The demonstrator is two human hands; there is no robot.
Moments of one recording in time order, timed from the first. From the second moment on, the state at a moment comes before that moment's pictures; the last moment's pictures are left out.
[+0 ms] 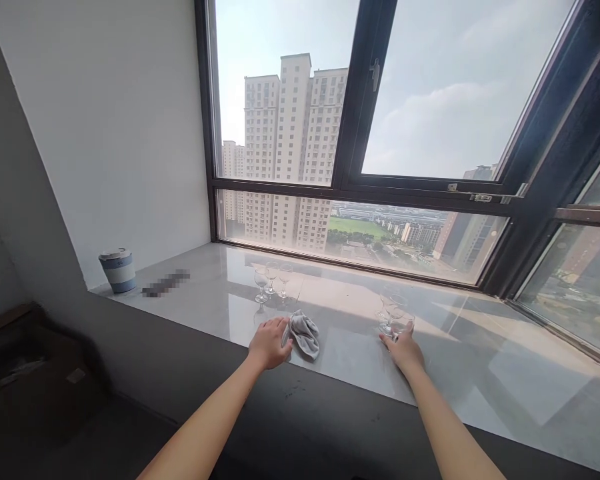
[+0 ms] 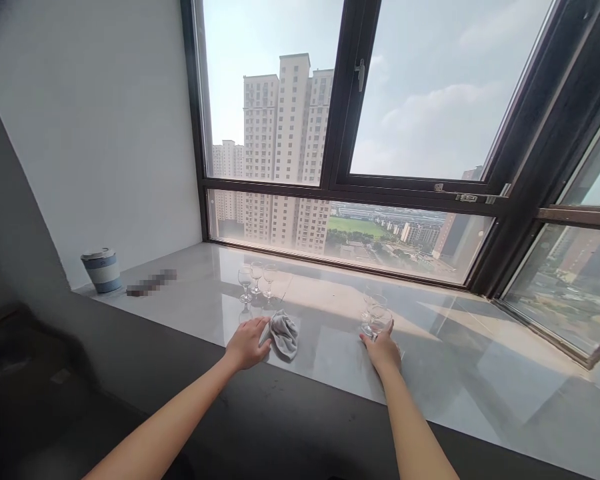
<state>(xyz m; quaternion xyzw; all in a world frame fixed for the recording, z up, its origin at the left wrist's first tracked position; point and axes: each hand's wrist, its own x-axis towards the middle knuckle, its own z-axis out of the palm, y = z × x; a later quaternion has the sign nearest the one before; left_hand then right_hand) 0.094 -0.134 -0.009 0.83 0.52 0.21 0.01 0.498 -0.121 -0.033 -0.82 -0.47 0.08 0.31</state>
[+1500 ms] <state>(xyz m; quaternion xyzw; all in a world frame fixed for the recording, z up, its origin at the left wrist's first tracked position) 0.097 -0.136 -0.008 0.82 0.52 0.22 0.00 0.275 -0.108 -0.037 -0.47 -0.78 0.05 0.41</state>
